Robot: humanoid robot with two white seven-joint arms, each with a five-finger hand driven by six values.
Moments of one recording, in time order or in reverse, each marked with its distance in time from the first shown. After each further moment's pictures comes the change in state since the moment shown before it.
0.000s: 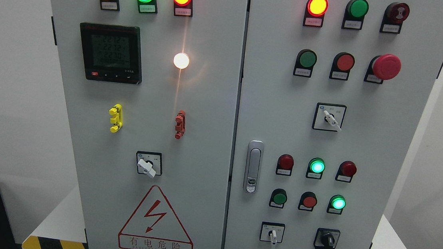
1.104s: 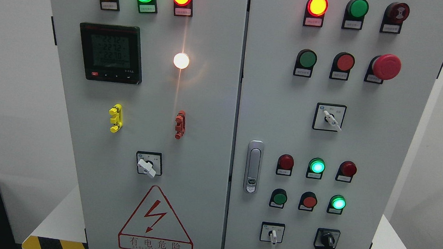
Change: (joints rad) left arm 0.000 0.000 0.000 0.000 0.000 0.000 0.003; right arm -0.067 0.031 -0.094 -0.487 0.427 -0.067 -0.004
